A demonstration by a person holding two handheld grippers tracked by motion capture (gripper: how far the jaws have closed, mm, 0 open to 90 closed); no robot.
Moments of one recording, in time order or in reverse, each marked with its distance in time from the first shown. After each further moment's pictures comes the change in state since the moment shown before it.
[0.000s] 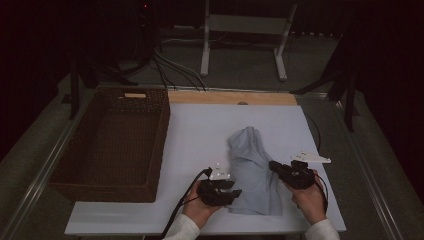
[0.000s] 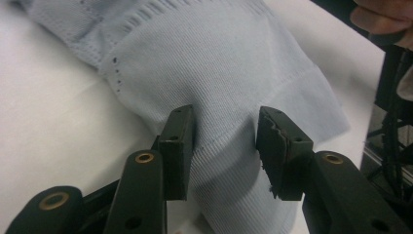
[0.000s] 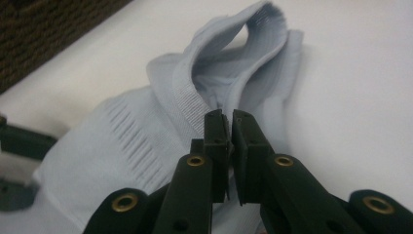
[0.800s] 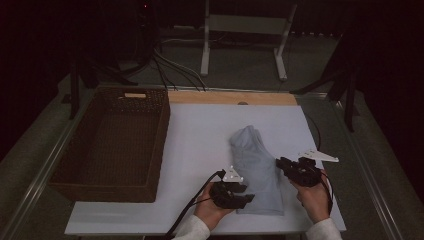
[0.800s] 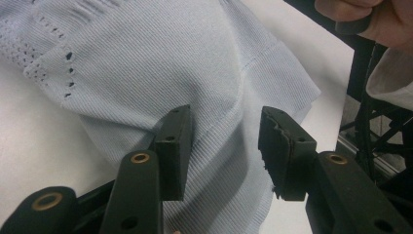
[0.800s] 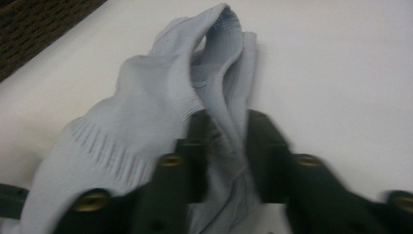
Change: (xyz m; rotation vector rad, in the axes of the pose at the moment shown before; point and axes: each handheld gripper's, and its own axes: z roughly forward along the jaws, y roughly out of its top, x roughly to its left) left arm -0.017 0.009 0.023 0.021 -0.074 0.025; right arm -0.015 0.001 -0.007 -0.013 -0.101 0.067
